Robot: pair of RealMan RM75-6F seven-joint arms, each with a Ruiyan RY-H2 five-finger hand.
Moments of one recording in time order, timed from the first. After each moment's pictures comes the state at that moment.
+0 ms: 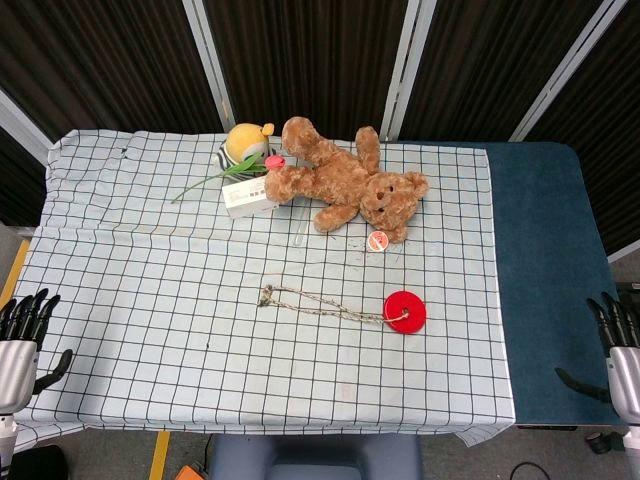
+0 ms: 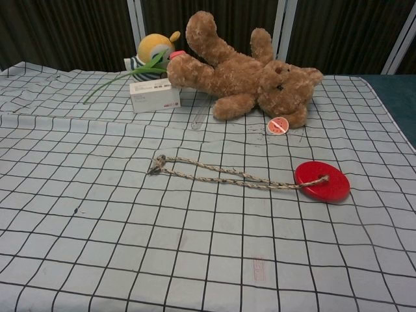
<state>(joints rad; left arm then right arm) -0.08 -1.19 -0.05 -1.49 1.54 1.56 0.06 -0.04 -1.12 0.06 -1.54 -1.51 1.57 0.07</state>
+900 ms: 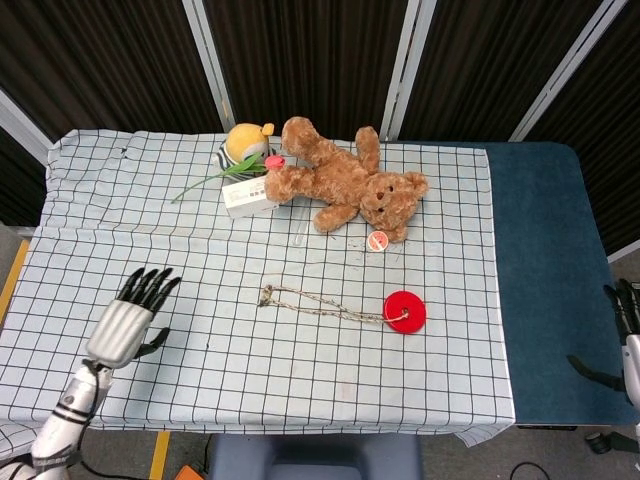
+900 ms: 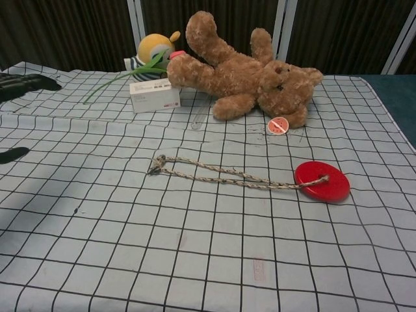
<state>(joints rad) -0.37 -1.31 -0.11 -1.56 1.60 1.22 0.22 -0.02 -1.07 0.10 -1.57 -1.46 1.56 0.08</state>
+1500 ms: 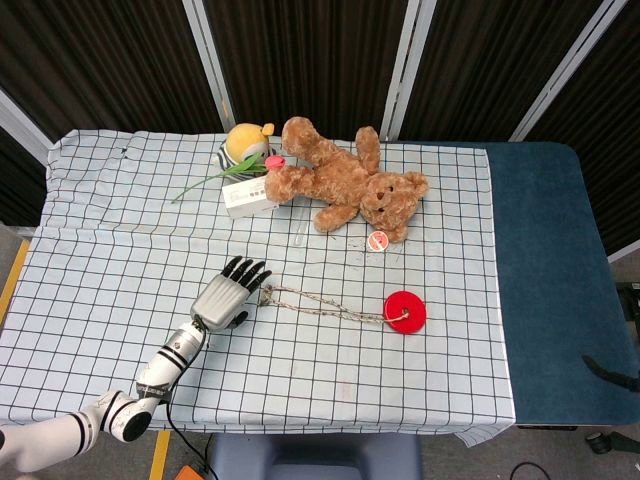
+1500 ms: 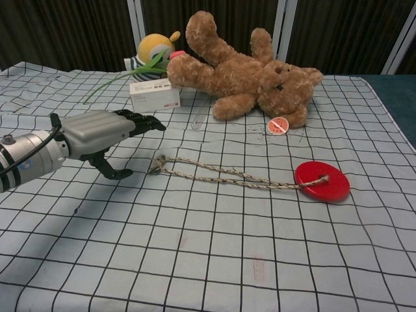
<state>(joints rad) -0.69 -1.63 -0.18 -1.28 1.42 0.87 0.36 -0.03 -1.08 0.11 -1.51 -1.41 1.53 0.15</state>
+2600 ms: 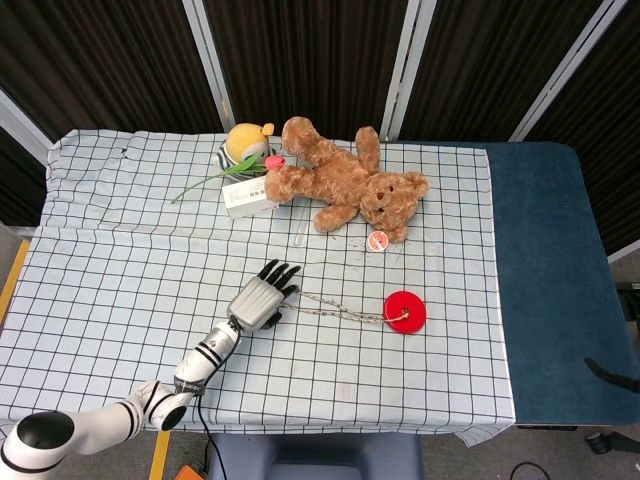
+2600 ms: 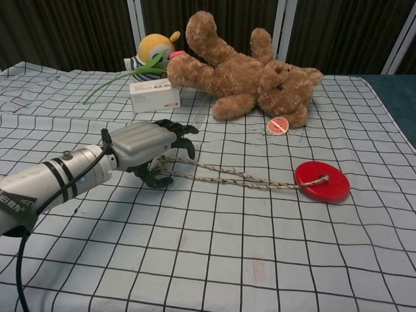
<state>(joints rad) -0.82 -1.85 -0.13 -0.99 1.48 0.92 0.18 -0.03 -1.10 0.11 -1.48 -1.38 1.49 0.16</state>
